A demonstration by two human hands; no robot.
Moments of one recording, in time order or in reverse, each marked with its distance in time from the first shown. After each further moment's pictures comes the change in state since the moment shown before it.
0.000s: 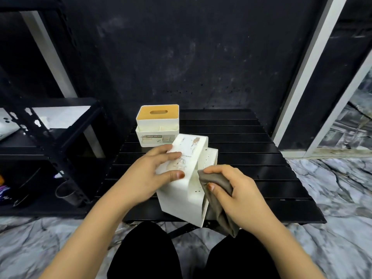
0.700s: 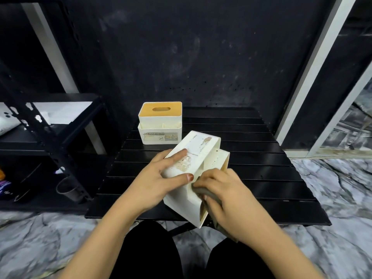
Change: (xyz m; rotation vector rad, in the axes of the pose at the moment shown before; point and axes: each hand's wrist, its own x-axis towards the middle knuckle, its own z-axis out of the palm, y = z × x) left_hand -0.001 -0.013 0.024 -0.445 0.041 -0.053; right_hand 0.003 -0.005 0.015 -0.366 -0.098 -0.242
